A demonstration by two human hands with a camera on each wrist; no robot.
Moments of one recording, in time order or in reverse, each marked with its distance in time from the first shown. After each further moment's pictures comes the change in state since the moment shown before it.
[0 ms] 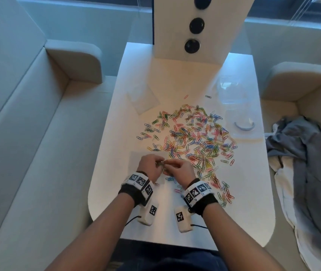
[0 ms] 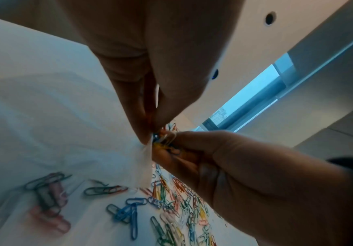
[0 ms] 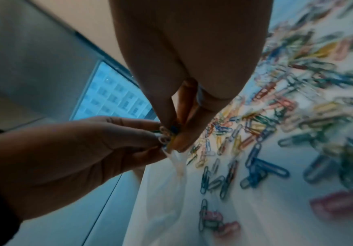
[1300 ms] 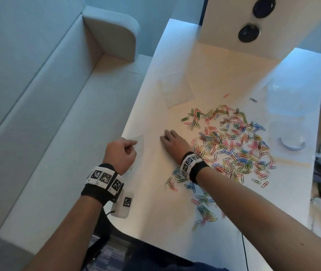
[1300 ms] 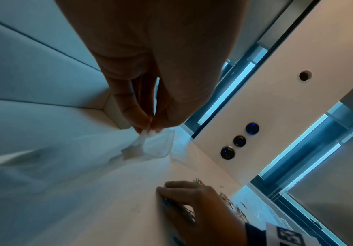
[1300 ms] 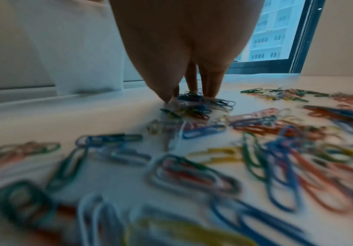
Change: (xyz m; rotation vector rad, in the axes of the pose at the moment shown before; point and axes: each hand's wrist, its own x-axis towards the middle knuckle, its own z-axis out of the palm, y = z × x) left_hand -0.007 -0.069 -0.118 0.076 0.416 -0.147; right_hand 0.149 -0.014 0.082 -1.570 -0.372 -0.846
